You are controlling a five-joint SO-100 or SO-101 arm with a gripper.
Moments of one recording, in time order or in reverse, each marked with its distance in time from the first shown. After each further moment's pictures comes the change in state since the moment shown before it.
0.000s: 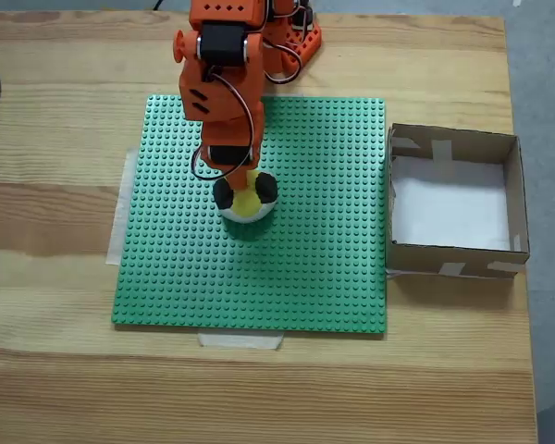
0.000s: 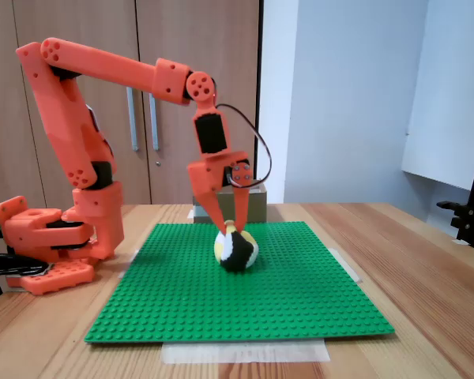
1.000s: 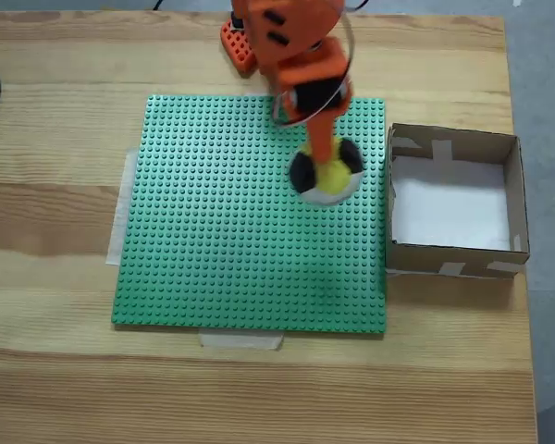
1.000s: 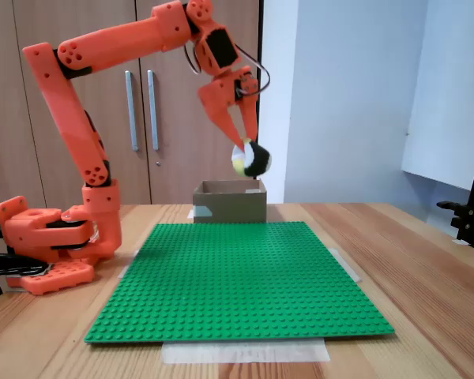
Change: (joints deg) arm -22.5 -0.1 -38.5 16.6 6.9
